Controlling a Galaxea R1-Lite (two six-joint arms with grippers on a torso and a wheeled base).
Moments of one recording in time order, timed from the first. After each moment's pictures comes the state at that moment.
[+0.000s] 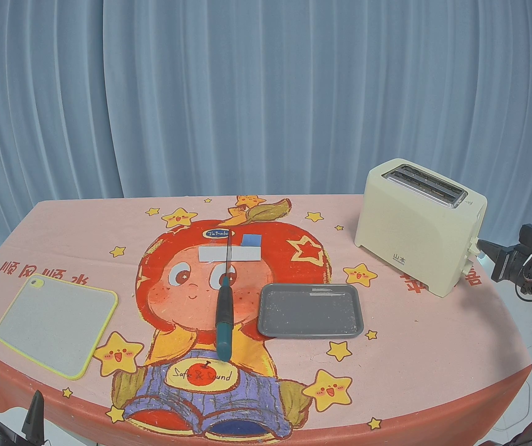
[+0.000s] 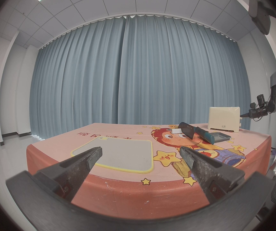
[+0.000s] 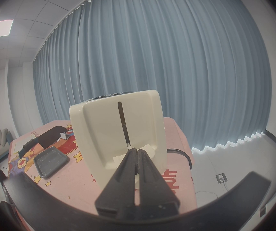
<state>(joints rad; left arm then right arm) 0.00 0.02 -0.02 0.00 0.02 -0.02 -0.20 1.73 -0.39 -1.00 0.46 0.01</state>
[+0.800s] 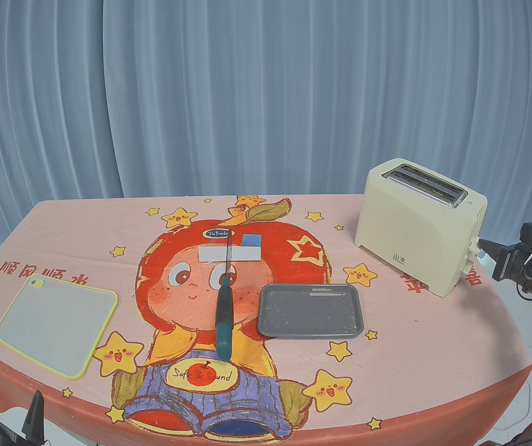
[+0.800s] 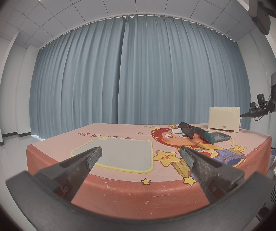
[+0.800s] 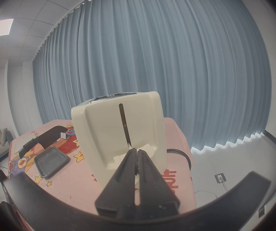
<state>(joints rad) 0.00 0.02 -0.02 0.00 0.02 -0.02 -0.19 1.70 -0.40 -0.99 0.45 0.01</state>
